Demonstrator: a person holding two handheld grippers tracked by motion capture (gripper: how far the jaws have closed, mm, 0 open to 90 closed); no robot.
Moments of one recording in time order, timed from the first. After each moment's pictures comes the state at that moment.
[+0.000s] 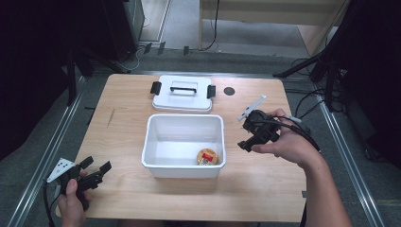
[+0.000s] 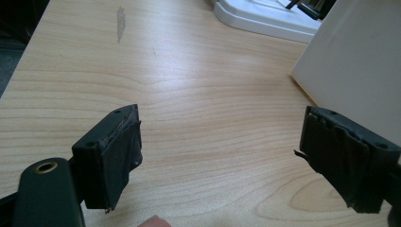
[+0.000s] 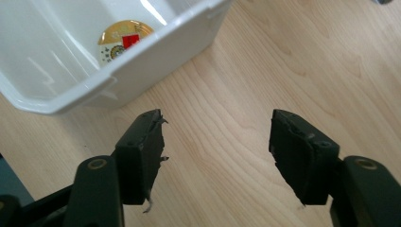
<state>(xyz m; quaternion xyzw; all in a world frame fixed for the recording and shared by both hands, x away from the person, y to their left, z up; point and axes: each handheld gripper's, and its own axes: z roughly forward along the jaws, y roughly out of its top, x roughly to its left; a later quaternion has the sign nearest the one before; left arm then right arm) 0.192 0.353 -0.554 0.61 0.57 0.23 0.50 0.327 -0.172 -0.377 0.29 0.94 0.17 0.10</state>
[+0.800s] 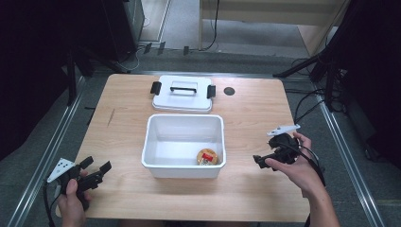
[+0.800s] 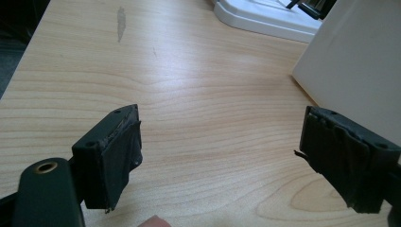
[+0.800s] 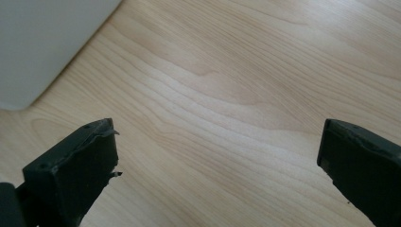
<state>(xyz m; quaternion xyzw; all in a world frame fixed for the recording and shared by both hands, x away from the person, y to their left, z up) 0.192 0.353 -0.554 0.61 0.57 0.23 0.50 0.305 -0.249 -0.459 0.44 0.85 0.24 0.15</state>
